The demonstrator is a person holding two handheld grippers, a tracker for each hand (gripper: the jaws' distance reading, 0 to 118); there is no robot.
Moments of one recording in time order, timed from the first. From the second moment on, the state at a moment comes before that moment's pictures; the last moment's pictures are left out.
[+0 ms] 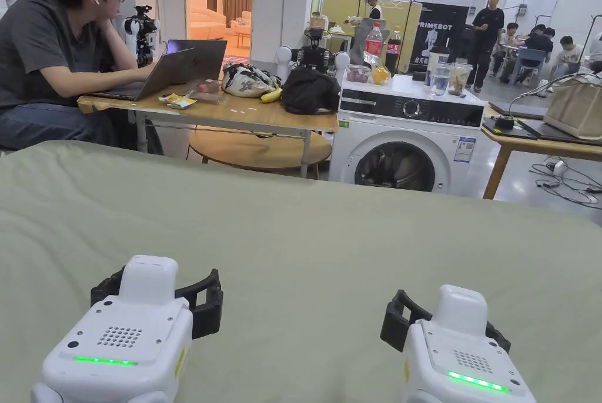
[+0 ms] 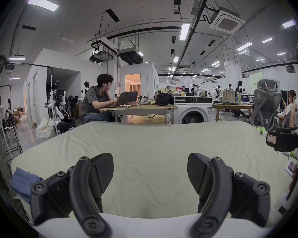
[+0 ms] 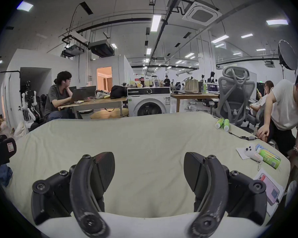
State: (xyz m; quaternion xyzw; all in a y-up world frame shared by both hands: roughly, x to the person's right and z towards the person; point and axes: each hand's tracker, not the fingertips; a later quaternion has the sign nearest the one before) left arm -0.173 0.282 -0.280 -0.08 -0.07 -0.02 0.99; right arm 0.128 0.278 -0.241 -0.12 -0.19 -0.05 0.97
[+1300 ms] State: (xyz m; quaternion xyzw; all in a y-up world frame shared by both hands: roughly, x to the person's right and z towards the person) left arm -0.182 0.279 -0.299 -0.09 -0.09 -0.01 0.99; right arm 0.142 0.264 -0.256 -0.19 -0.17 -0.06 0.97
